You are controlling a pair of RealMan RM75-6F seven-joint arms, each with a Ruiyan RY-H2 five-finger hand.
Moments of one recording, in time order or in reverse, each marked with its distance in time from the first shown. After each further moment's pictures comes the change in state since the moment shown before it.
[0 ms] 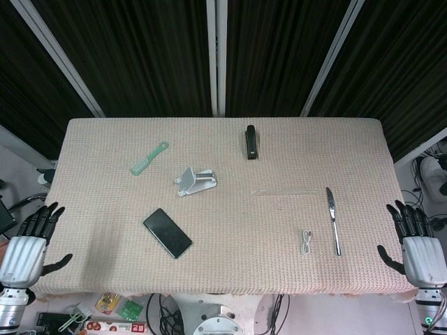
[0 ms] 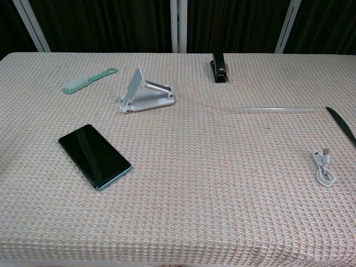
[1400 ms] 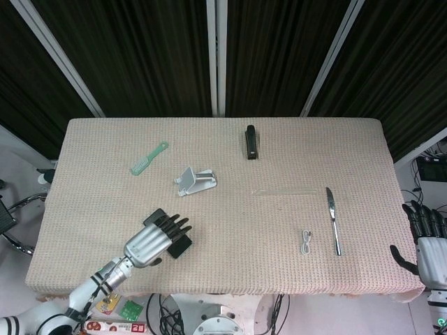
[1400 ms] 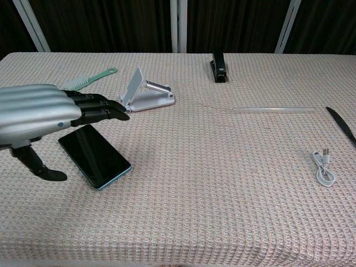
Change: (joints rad) left arm -0.463 -0.200 -0.074 -0.150 -0.047 -0.705 0.459; right arm -0.017 0.026 0.010 0.024 0.046 0.009 0.050
